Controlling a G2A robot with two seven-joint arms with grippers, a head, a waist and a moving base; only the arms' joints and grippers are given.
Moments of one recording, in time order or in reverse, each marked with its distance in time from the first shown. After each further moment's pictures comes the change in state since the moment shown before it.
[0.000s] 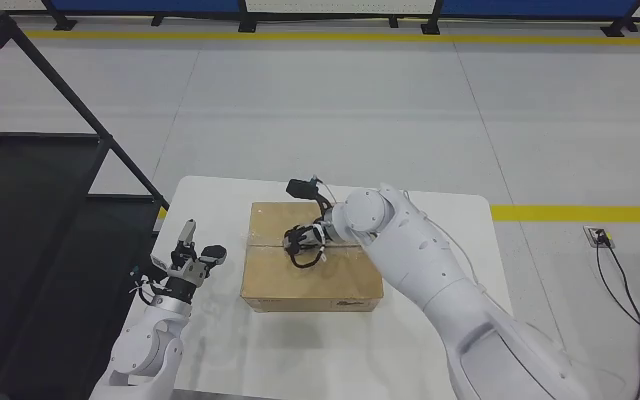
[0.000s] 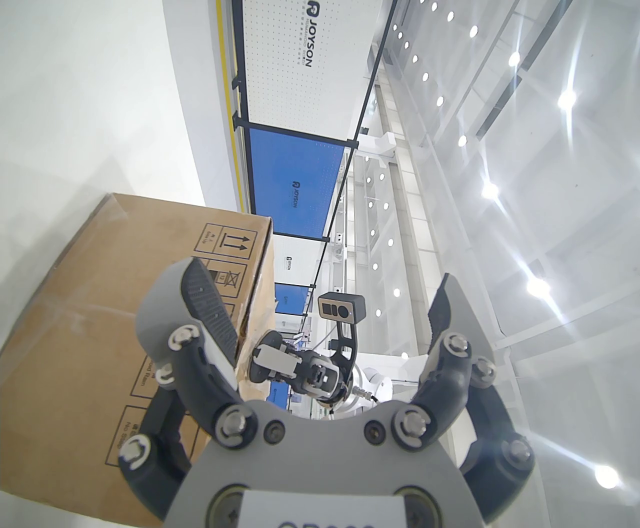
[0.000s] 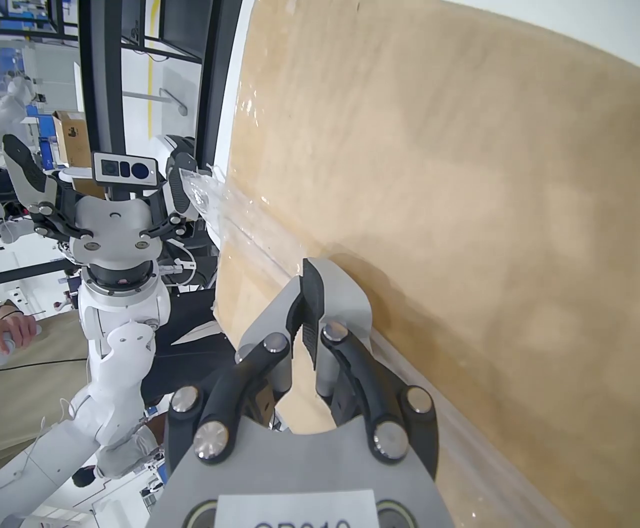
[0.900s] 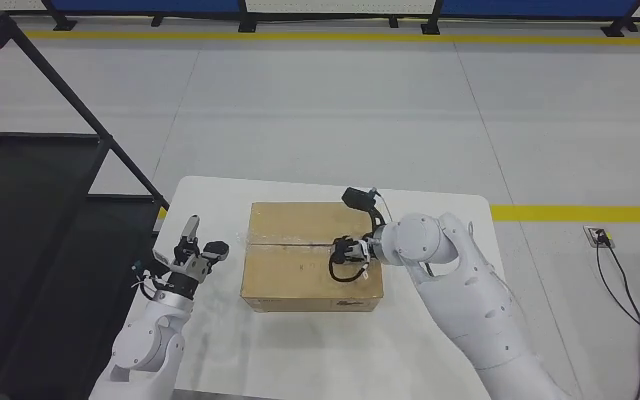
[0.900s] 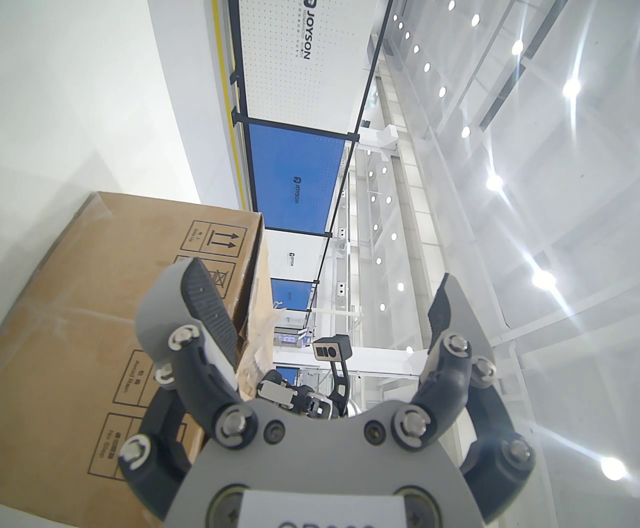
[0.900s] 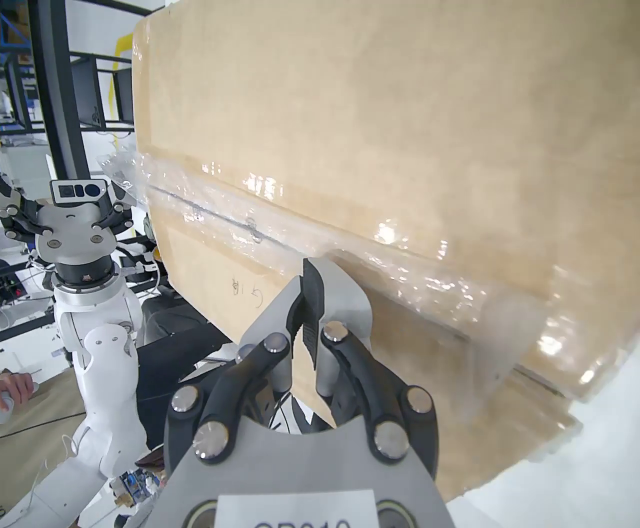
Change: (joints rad) left arm -0.021 -0.011 -0.004 -0.006 0.029 0.021 -0.014; right arm -0.450 0.263 0.368 -0.823 -0.386 0.459 0.119
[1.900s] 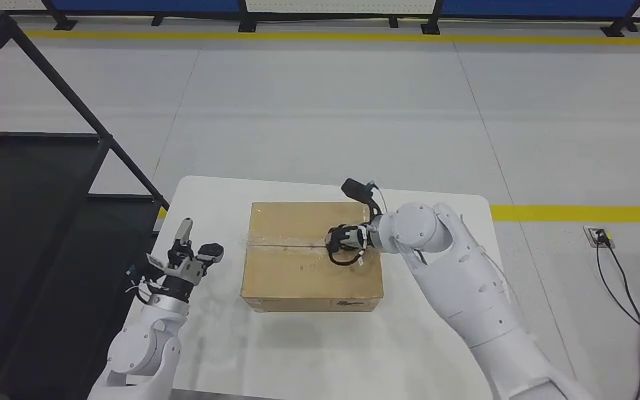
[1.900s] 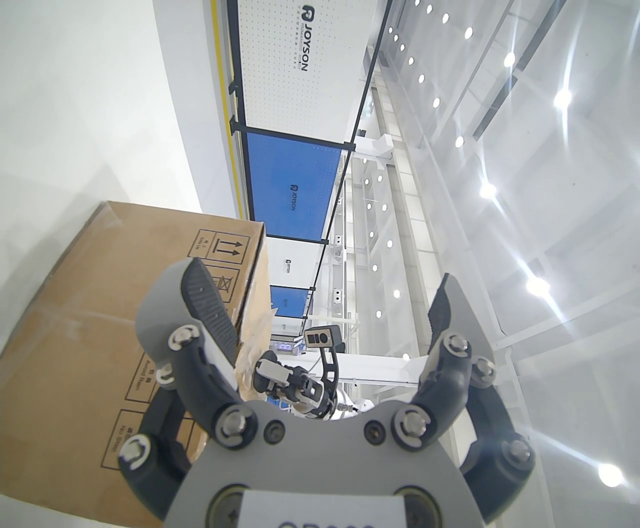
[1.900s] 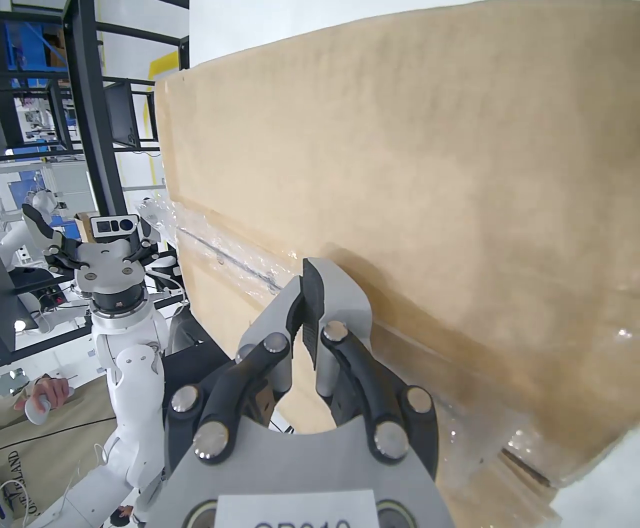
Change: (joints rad) left arm 0.022 -0.009 -0.029 -0.006 -0.004 -0.007 0.001; right arm 0.132 -0.026 -0.059 0.264 0.172 -0.109 -0.076
